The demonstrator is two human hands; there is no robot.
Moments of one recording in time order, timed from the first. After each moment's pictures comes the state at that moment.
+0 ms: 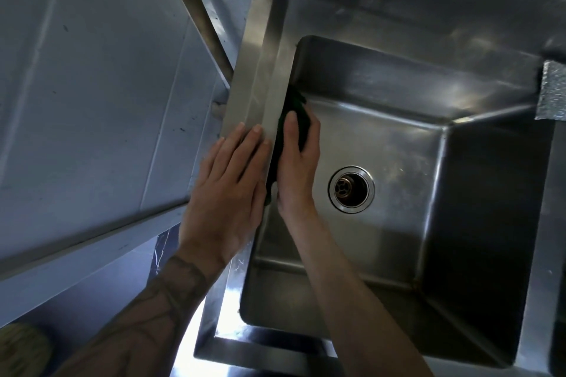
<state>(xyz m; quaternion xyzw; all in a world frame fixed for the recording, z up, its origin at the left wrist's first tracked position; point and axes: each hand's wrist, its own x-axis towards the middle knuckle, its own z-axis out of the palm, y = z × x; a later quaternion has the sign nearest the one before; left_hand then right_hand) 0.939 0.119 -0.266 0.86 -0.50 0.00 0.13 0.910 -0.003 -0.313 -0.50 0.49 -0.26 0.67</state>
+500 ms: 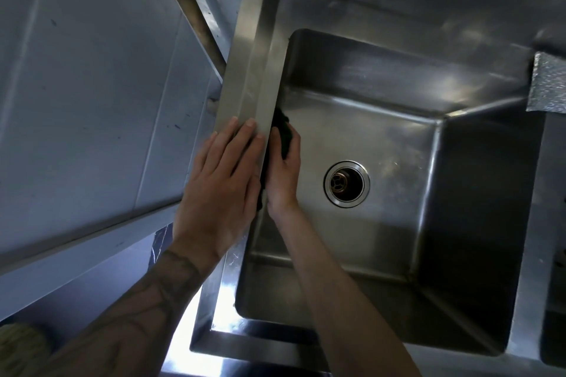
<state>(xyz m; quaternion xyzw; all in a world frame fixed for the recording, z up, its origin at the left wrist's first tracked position) 0.938 0.117 -0.264 0.86 -0.49 0.00 0.16 0.897 0.015 -0.332 -0.47 0.53 -0.20 0.68</state>
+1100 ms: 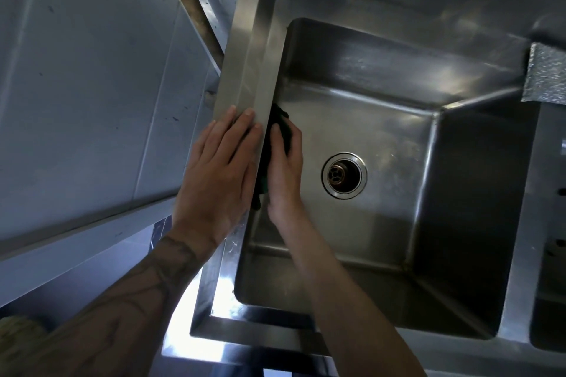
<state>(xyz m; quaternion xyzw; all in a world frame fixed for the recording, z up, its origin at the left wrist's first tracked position) 0.938 0.118 -0.259 0.86 -0.48 -0.01 0.17 0.883 0.022 -0.315 -0.44 0.53 -0.19 0.70</state>
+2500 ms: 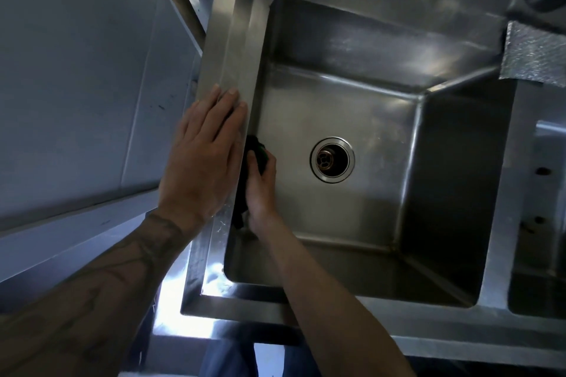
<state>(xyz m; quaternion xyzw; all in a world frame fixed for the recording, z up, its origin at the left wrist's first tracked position) 0.939 0.117 -0.261 0.85 -0.48 0.00 0.19 0.854 0.067 -0.329 -0.39 0.60 -0.11 0.69</state>
